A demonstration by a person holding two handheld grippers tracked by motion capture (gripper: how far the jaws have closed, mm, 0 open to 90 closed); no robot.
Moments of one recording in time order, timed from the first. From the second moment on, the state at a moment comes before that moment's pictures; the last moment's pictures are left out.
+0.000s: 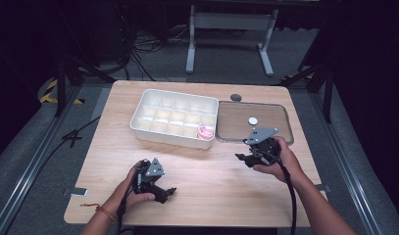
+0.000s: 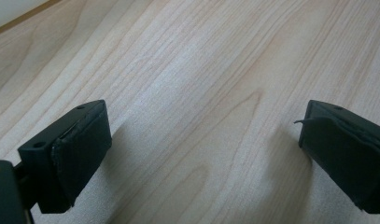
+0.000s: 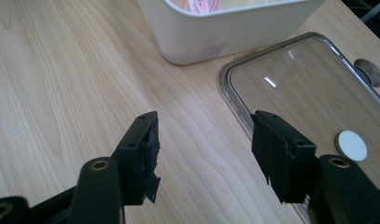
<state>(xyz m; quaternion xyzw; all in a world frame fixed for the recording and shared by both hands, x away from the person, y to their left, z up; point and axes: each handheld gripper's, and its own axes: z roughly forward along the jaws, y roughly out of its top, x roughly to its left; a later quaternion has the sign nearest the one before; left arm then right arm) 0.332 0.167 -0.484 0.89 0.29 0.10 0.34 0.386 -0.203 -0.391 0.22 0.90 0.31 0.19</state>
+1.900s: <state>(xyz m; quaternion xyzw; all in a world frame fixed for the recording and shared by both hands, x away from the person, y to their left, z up) 0.330 0.166 -0.484 0.89 0.30 0.11 0.34 0.311 -0.313 -0.480 0.31 0.86 0.36 0.18</state>
